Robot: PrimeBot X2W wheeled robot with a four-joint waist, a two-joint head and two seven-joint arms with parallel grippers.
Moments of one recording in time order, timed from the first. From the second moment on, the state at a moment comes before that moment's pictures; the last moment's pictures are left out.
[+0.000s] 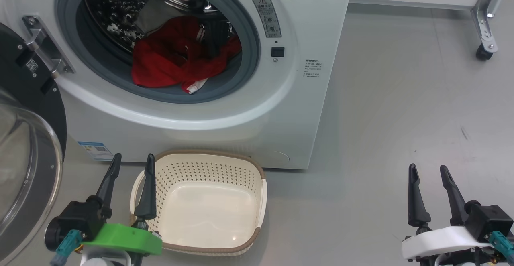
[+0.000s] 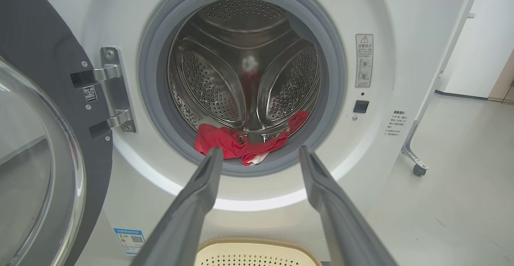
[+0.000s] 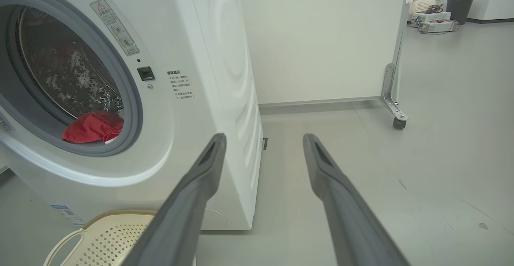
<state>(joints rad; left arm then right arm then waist) -0.04 0.06 -0.14 0.12 -0.38 -0.12 -0.25 0.13 -0.09 0.10 0.04 0.37 0.03 -0.25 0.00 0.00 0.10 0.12</state>
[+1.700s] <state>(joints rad) -0.04 0.09 -0.12 0.15 -0.33 -0.12 -0.25 0.11 -0.08 0.14 0.04 0.33 0.05 -0.25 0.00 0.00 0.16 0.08</state>
